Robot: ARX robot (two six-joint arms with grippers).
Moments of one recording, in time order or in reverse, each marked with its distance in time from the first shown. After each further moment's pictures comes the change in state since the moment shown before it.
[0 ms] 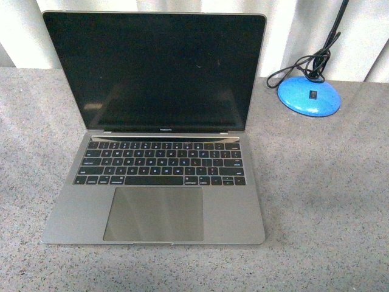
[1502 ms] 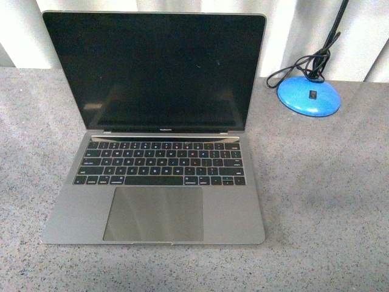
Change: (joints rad) left arm 0.000 0.000 0.000 0.000 0.000 0.000; right arm 0.000 0.000 0.000 0.000 0.000 0.000
